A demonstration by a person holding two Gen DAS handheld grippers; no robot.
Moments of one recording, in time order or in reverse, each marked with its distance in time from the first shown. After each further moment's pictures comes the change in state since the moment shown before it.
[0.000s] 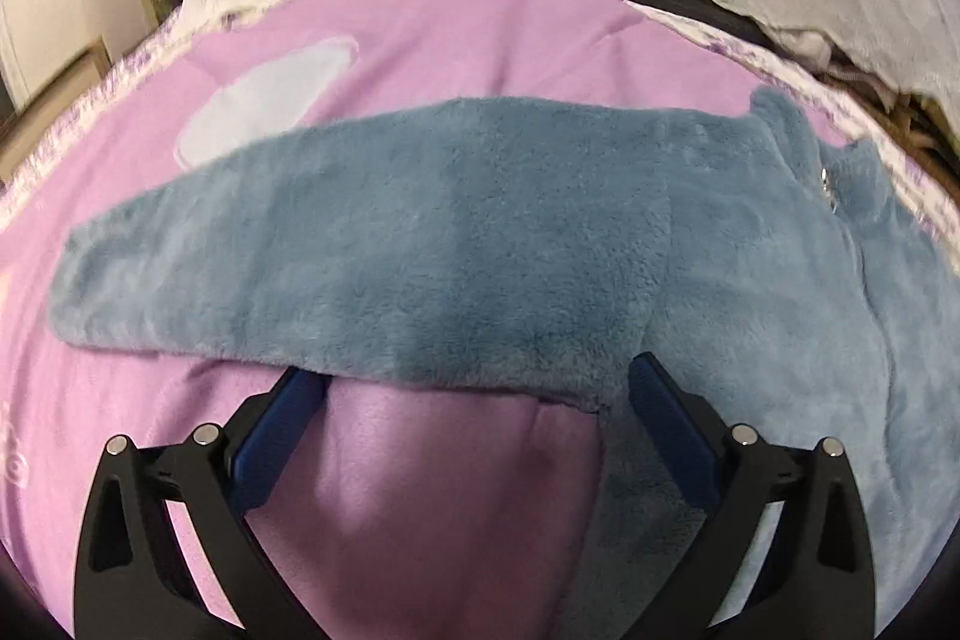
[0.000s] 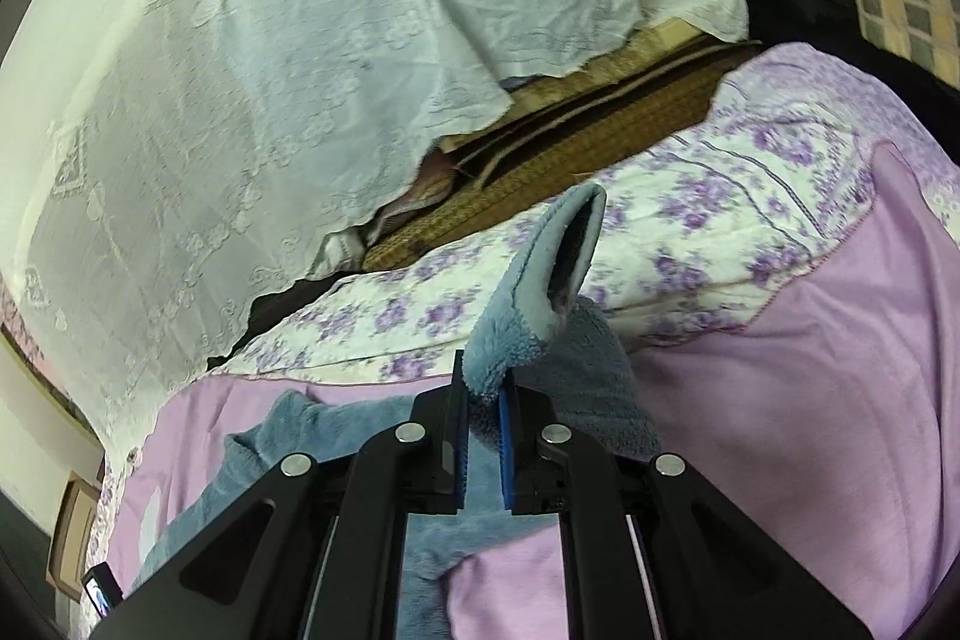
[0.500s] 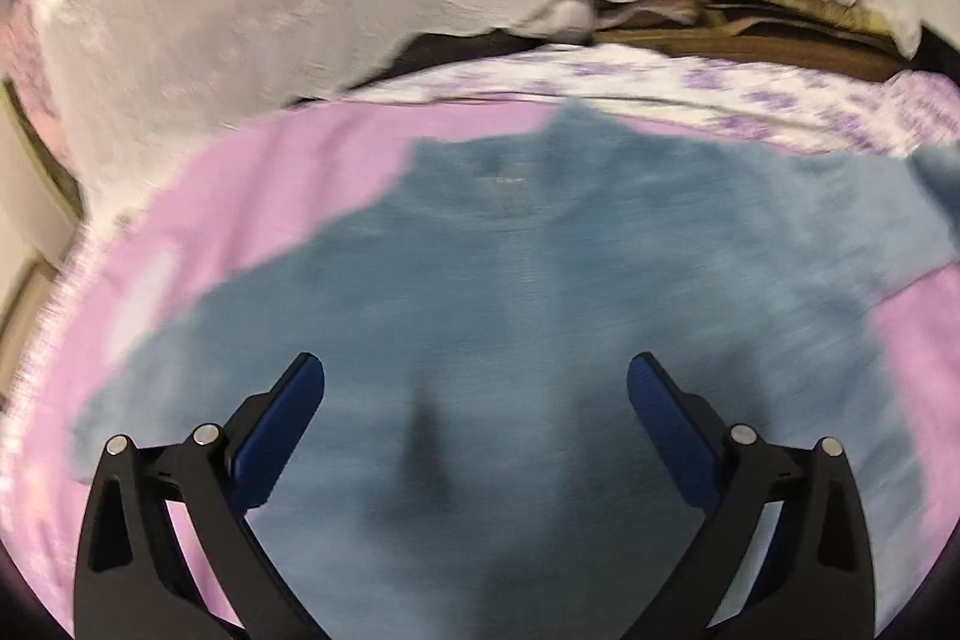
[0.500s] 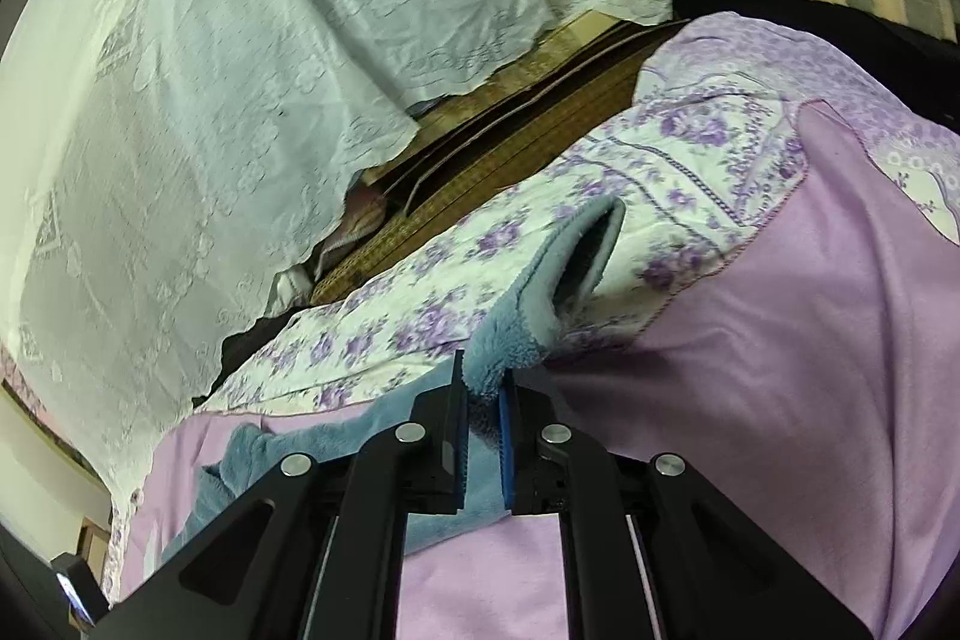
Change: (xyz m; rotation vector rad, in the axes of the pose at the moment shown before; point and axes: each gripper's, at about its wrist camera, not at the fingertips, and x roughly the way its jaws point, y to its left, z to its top) left arm -0.082 -0.170 -0.018 0.387 -0.173 -0.032; right arm -0.003 -0.086 0.009 0.110 -0.029 -0.017
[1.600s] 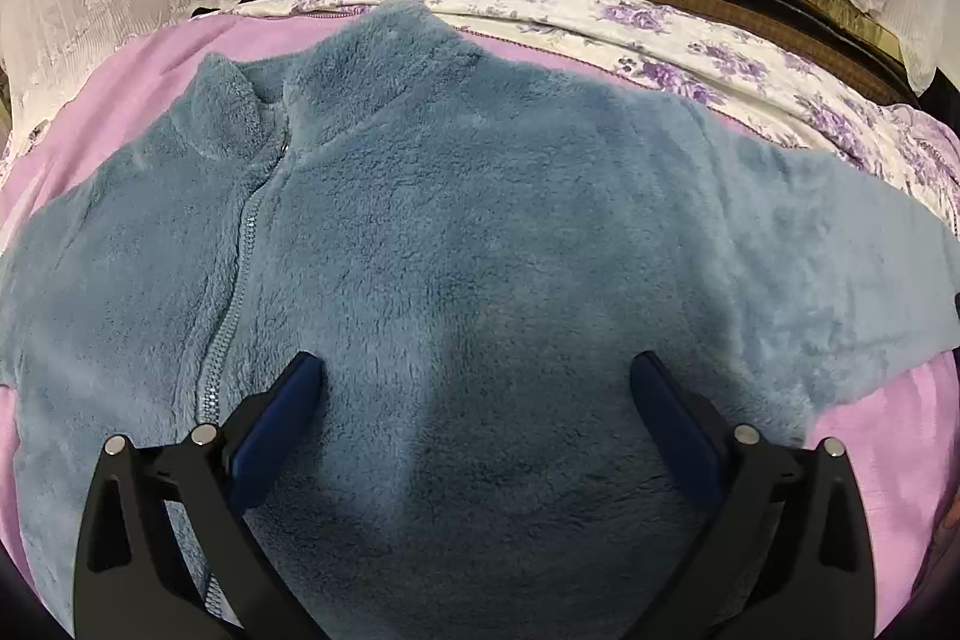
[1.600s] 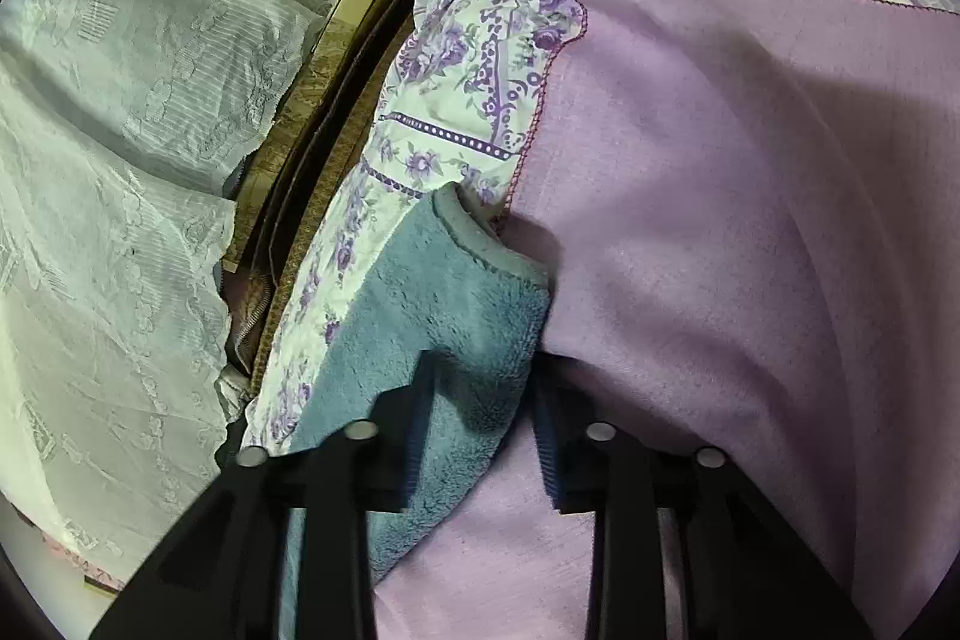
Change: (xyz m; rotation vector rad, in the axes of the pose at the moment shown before) left arm 0.066 -0.117 0.024 -0.161 0.170 -0.204; right arm 0.049 -0.145 -0.005 0.456 0.055 -0.050
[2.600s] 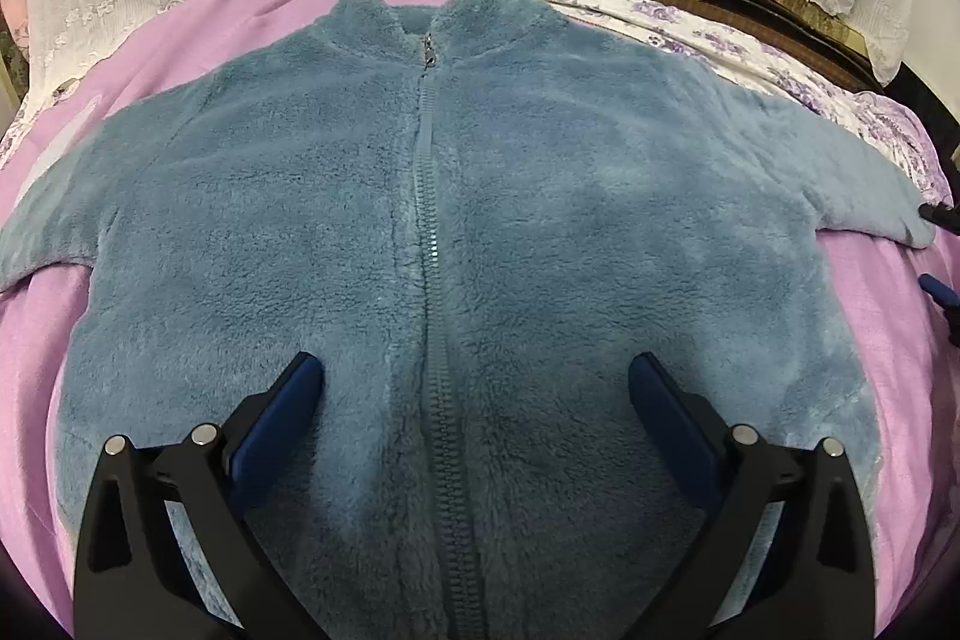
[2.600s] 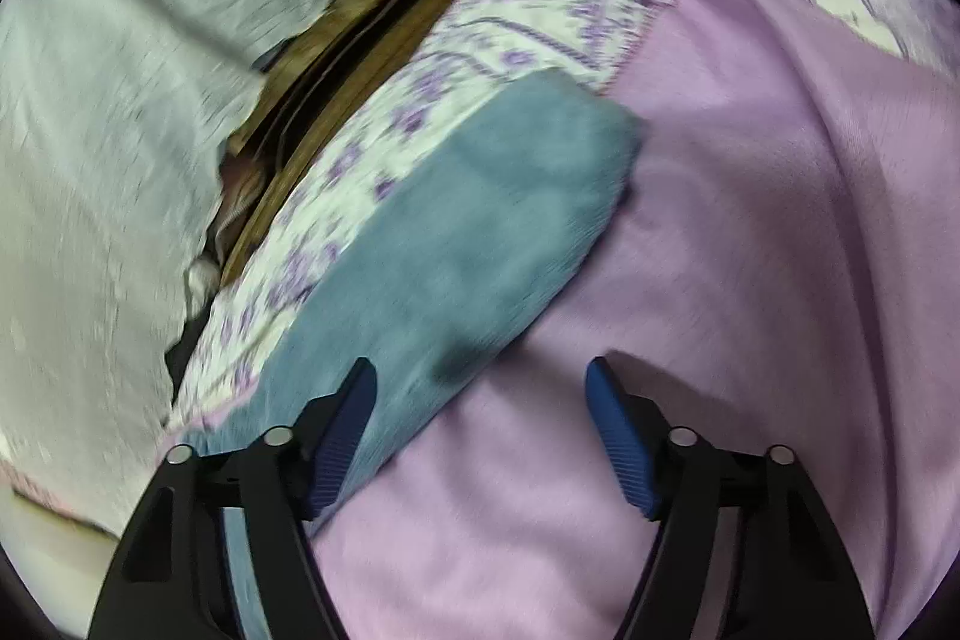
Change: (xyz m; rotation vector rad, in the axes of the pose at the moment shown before) left arm -0.055 0.079 -0.078 -0.006 -0.024 -0.056; right arm -0.011 0.043 -0.045 -0.177 0.084 -0.121
